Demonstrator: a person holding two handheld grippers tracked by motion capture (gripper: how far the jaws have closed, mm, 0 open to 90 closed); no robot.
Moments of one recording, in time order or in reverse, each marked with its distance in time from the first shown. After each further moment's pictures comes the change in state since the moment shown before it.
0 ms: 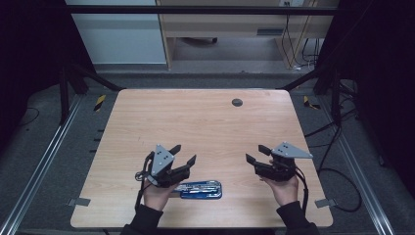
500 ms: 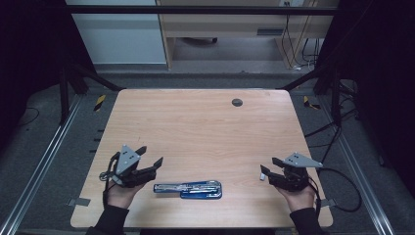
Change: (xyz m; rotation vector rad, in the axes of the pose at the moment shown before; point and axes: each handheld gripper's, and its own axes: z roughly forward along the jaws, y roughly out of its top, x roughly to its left) left arm 0.072 -0.035 -0.050 0.101 0.090 -0.001; right arm -0.019 -0.034 -0.021 0.160 -0.082 0.000
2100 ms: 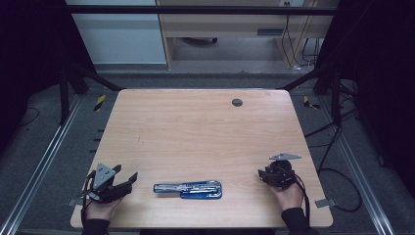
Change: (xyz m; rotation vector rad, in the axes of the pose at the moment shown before) left arm 0.034 -0.068 -0.018 0.108 0.103 -0.078; right arm -0.004 -0.016 0.053 0.291 -0.086 0.130
